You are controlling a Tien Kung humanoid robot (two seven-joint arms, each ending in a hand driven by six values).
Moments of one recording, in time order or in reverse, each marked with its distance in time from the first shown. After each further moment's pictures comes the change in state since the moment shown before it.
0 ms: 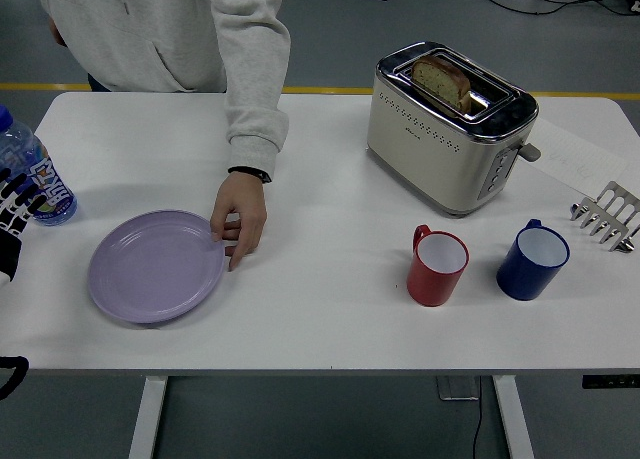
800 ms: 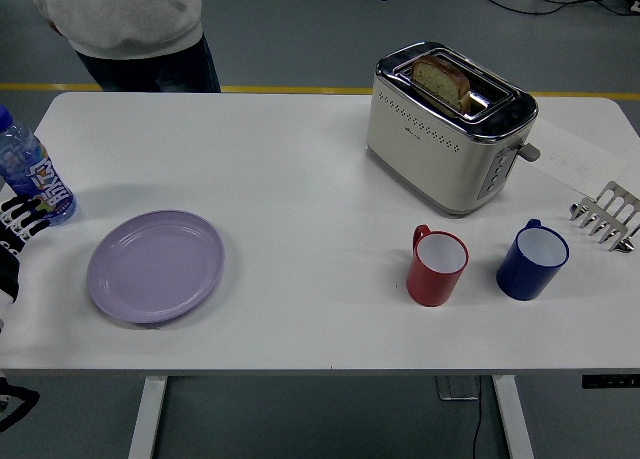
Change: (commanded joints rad) left arm 0.010 0.012 0.148 0.117 0.239 0.110 -0.236; right arm -0.007 0.000 0.002 0.003 -0.019 0.010 -0.008
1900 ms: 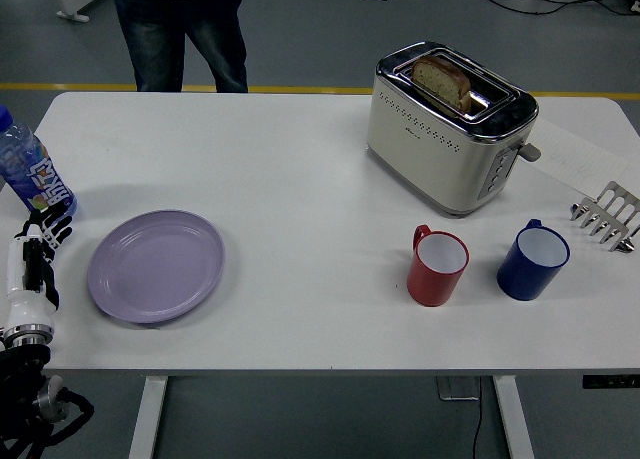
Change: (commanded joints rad) left arm -0.069 -0.046 0.213 0.124 -0.032 0.193 -0.184; right arm 0.016 0.000 -0.006 -0.001 -0.022 0.017 0.002
